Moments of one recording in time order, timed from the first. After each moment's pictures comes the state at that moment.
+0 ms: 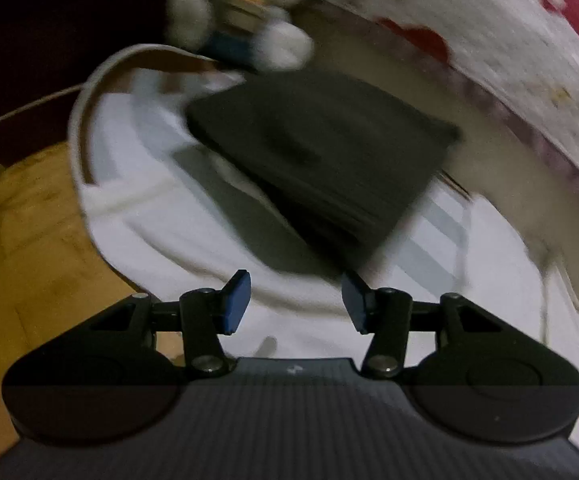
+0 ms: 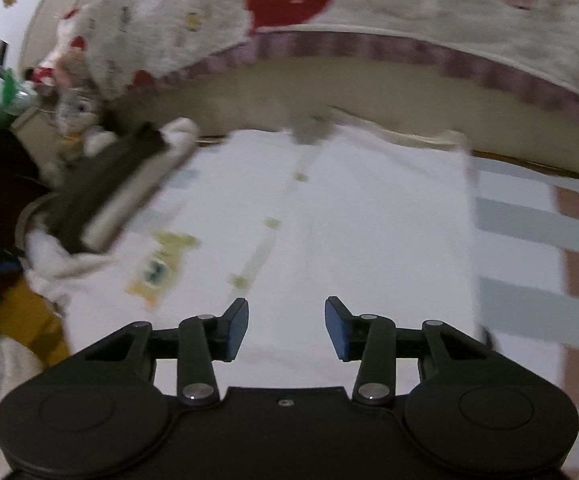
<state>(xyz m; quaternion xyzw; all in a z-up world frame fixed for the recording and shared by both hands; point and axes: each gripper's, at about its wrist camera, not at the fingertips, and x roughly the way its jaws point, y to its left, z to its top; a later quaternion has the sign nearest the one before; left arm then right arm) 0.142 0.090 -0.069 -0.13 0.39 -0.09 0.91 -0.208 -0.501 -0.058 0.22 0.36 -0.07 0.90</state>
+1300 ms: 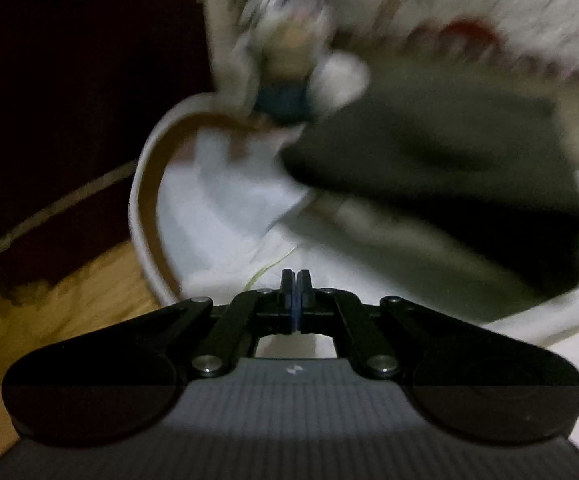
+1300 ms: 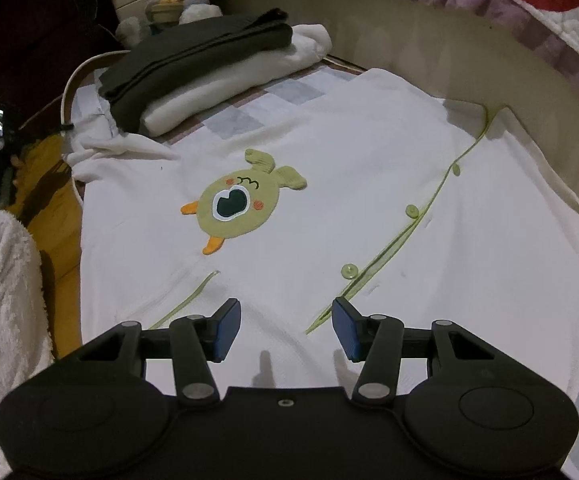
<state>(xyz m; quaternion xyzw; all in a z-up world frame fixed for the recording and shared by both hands) 0.157 0.111 -0.114 0.04 0.26 -0.07 0.96 -0.097 -0.404 -0.095 0.05 0.47 0.04 0.88</state>
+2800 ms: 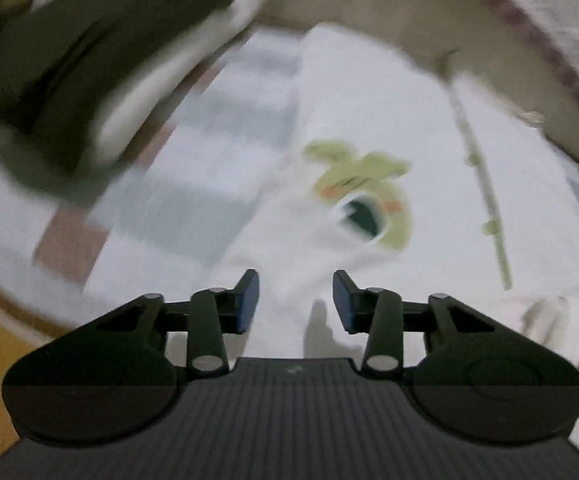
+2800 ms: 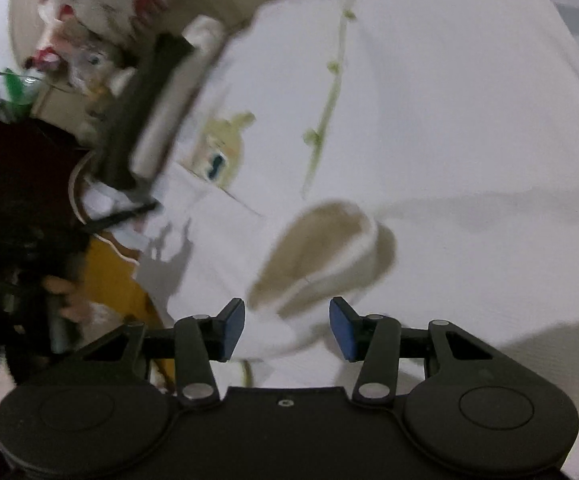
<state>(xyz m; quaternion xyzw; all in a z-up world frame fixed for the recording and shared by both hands) 0.068 -0.157 -0.130 0.04 0.47 -0.25 0.84 -0.203 -0.456 -0.137 0.37 0.44 0.01 0.82</state>
